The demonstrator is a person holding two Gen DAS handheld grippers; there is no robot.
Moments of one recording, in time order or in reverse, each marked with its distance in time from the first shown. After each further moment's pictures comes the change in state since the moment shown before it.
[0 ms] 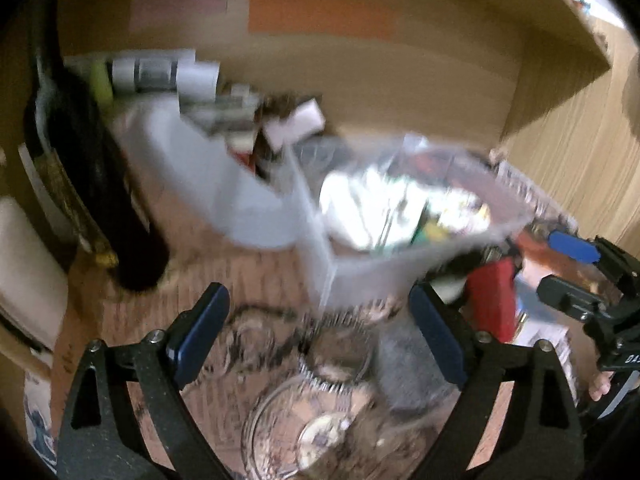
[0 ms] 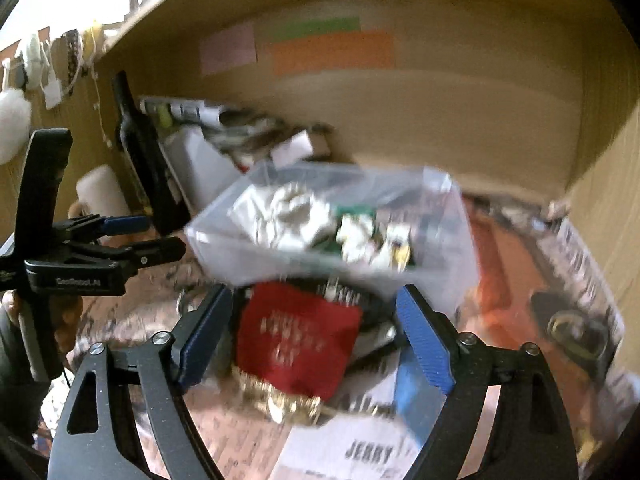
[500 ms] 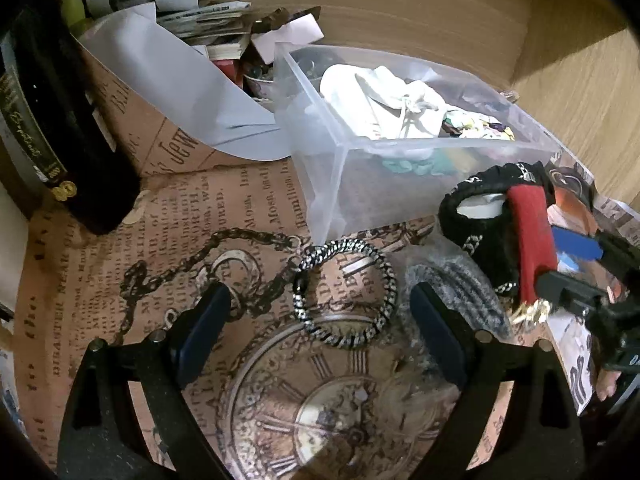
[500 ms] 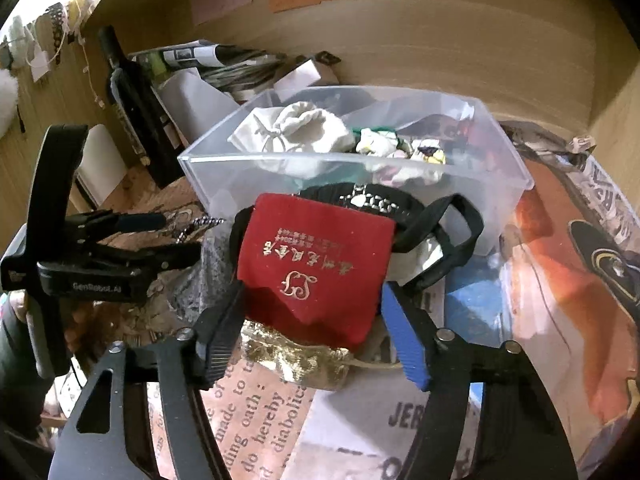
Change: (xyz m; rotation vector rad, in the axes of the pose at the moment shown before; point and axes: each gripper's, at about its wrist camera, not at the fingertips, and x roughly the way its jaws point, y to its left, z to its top) left arm 0.045 0.000 -0.031 0.004 0.176 -0.031; right arm 0.029 0.008 -0.033 0.053 0.137 0.042
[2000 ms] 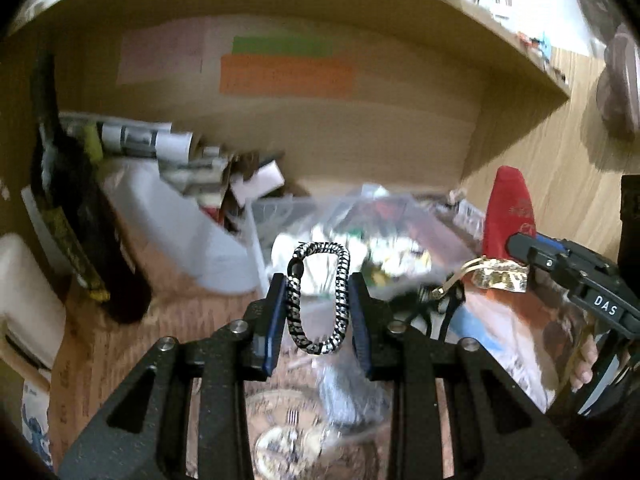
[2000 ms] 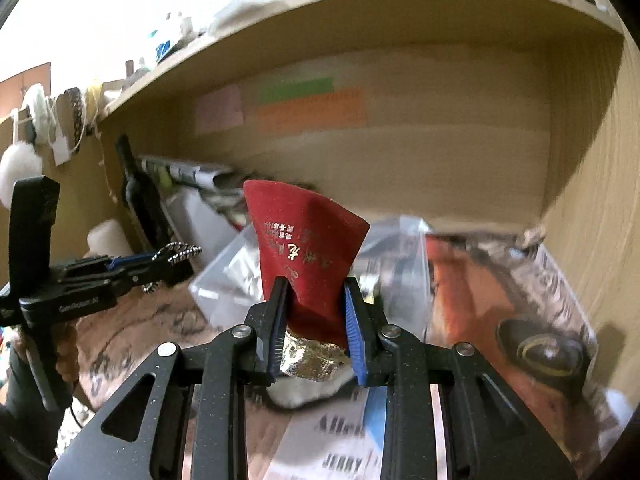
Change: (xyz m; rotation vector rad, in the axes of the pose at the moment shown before) left arm -0.107 -0.035 0.044 0.006 -0.344 -0.065; right arm -0.086 -0.020 0.050 -0.011 -0.329 -0.044
